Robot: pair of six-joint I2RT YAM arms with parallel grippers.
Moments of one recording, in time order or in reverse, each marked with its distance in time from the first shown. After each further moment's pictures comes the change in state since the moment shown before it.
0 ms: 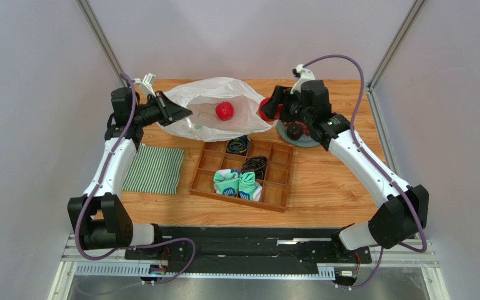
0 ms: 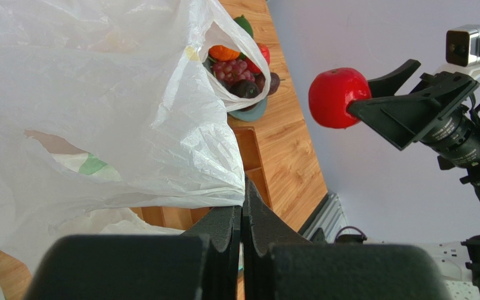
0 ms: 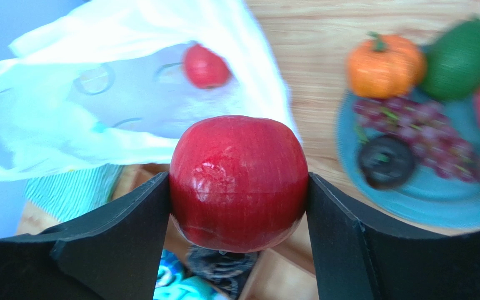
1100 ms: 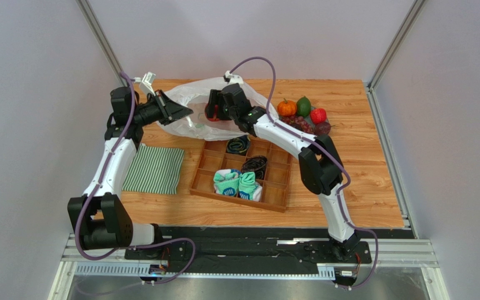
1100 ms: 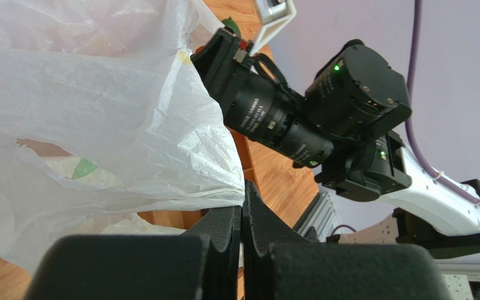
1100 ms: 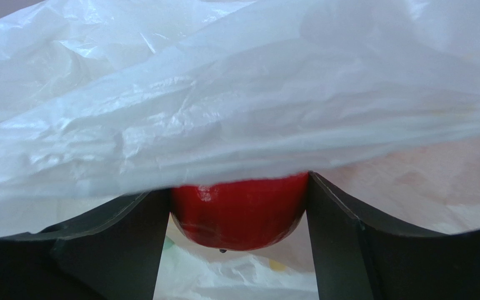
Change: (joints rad) left arm 0.000 0.000 0.000 0.035 0.026 -0.033; right arm 0.290 0.776 0.571 0.150 0.247 0.132
